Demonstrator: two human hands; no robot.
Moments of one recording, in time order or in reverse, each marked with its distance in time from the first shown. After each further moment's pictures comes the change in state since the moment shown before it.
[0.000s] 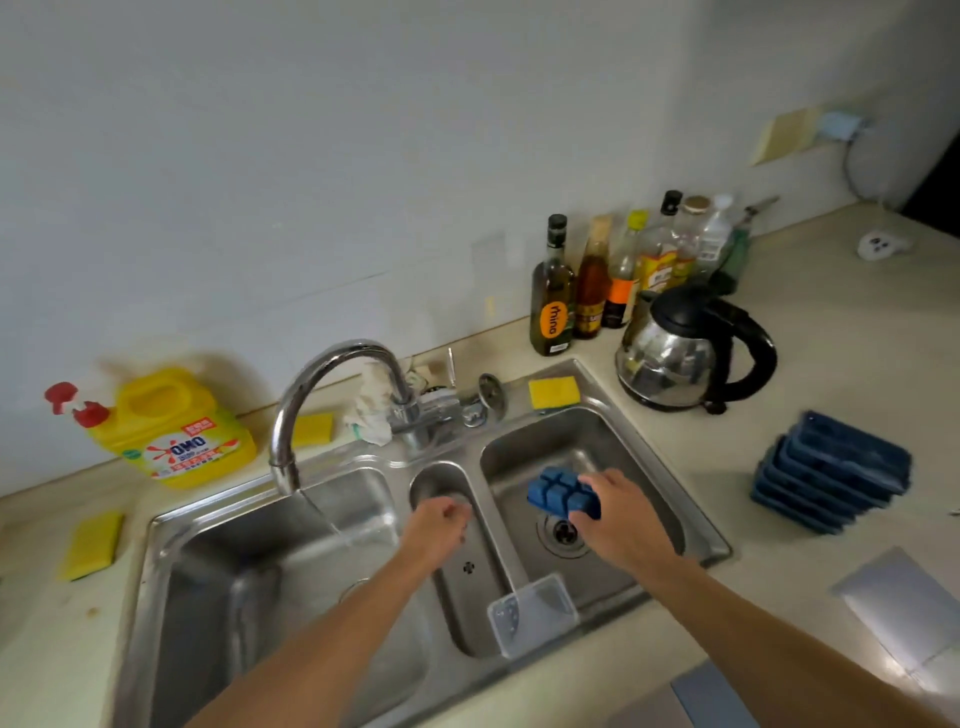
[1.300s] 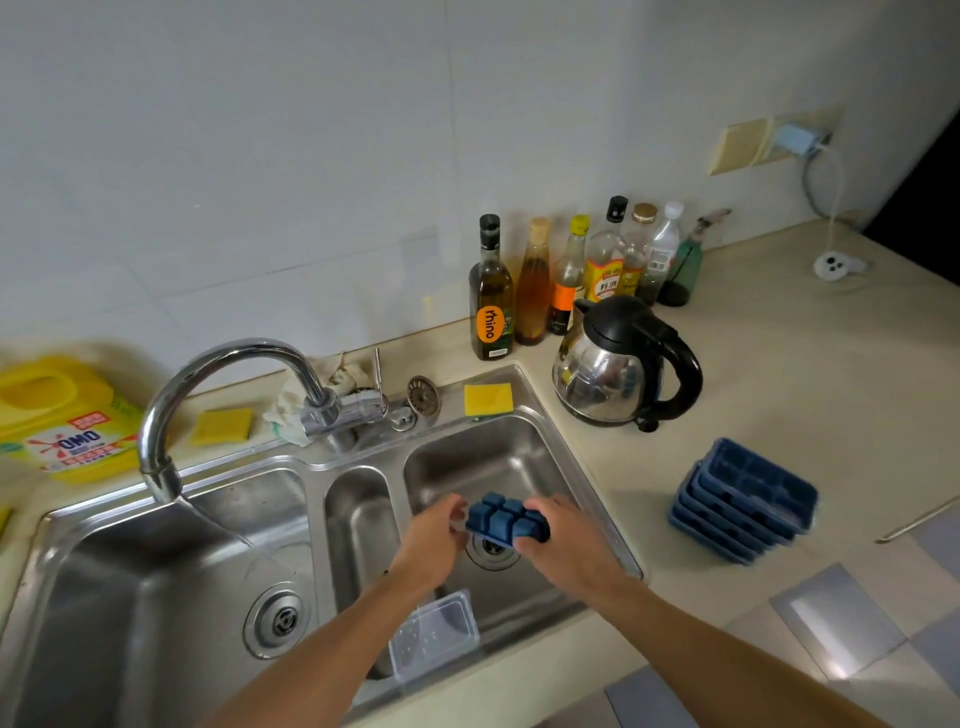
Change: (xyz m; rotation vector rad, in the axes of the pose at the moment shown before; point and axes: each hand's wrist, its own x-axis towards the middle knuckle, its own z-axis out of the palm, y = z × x) left_hand 0.005 0.053 0.107 0.225 -0.032 0.215; right_hand 0.001 0.051 -0.035 0.103 -0.125 -0.058
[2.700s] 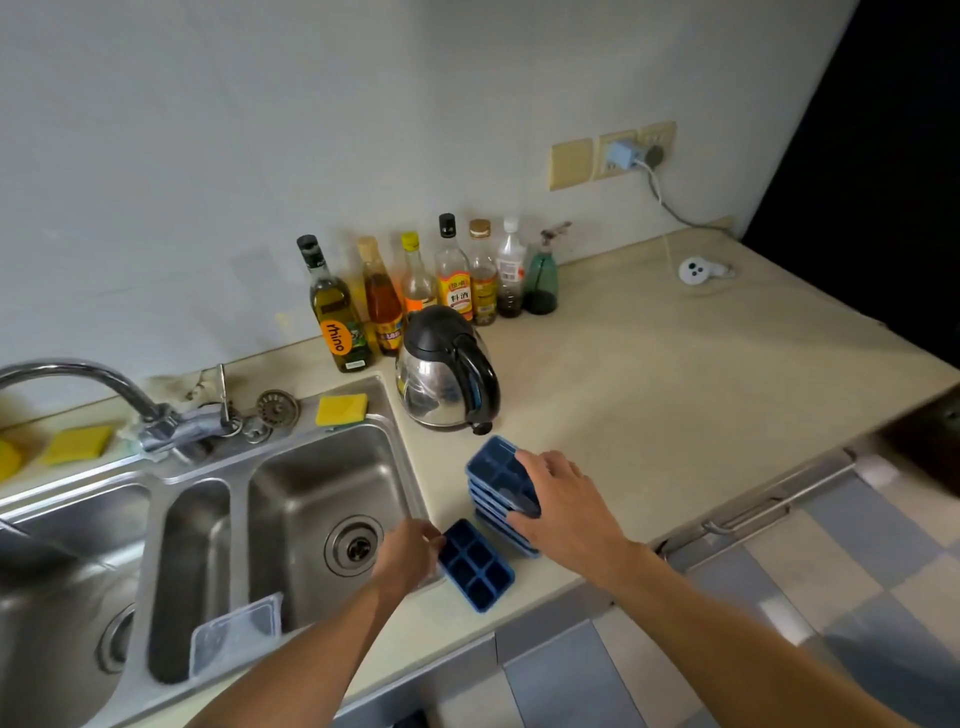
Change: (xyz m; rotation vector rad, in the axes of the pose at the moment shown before) left_hand 0.003 0.172 0.181 0.026 0.017 -0.212; right_hand -0.061 0.171 -0.210 -0.274 0.059 -0.141
